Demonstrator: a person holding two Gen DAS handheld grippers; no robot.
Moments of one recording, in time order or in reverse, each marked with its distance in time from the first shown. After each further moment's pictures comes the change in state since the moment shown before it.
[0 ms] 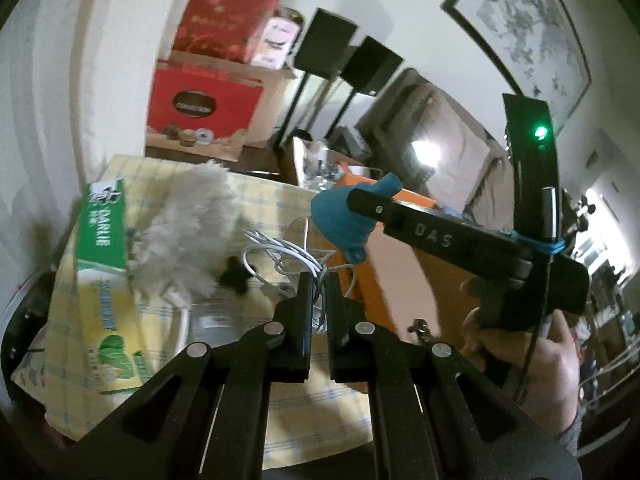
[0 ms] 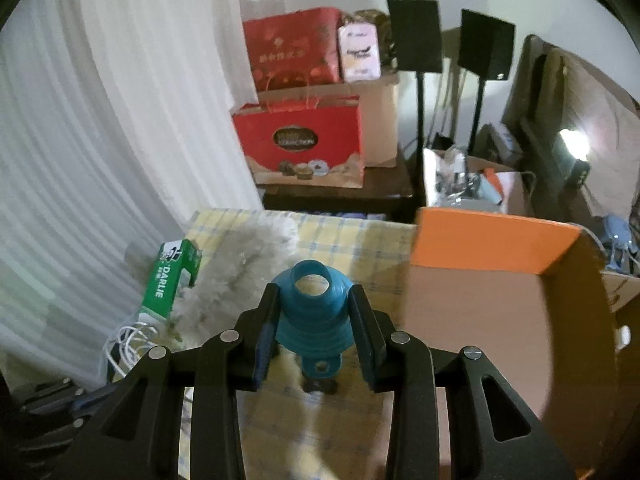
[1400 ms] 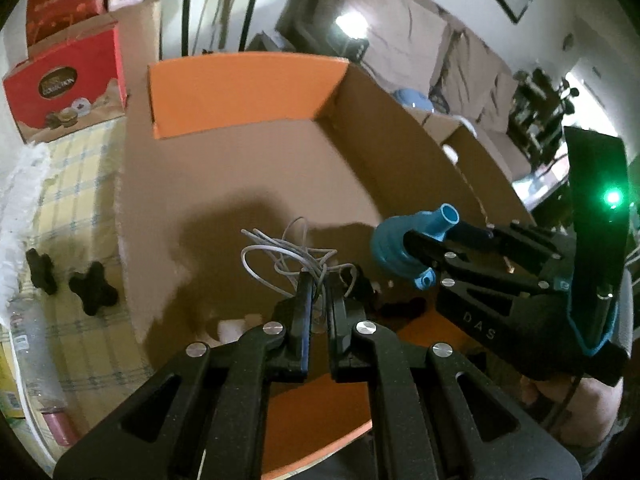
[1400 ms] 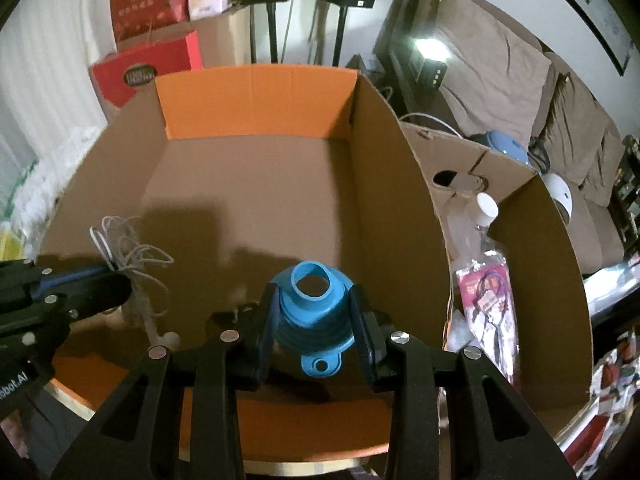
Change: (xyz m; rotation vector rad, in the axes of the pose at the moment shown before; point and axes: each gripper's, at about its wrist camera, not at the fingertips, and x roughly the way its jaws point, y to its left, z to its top) left arm 0.161 -0.155 -0.053 0.271 0.341 -0.025; right arm -0.039 -0.182 -0.124 0.077 0.193 -0.354
